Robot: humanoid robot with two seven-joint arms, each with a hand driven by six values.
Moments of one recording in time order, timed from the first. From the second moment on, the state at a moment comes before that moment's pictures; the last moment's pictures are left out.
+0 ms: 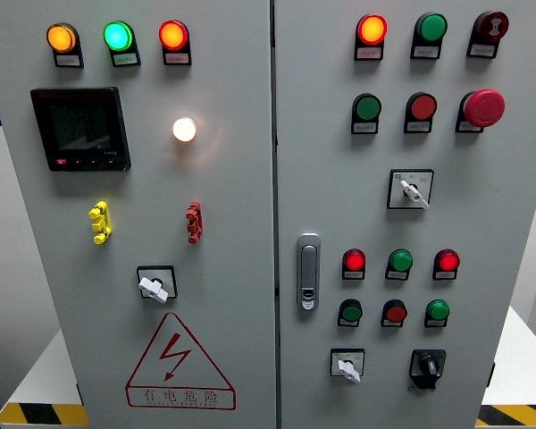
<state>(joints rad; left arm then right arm) -0.04 -0.09 0.02 -0.19 0.04 0.09 0.03 -0.17 0.11 1.62 0.89 -1.51 0.35 0.20</state>
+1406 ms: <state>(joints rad) -0.04 -0.09 0.02 -0.19 0.04 0.09 0.03 -0.06 0.12 1.60 1.46 -1.48 0.18 0.16</state>
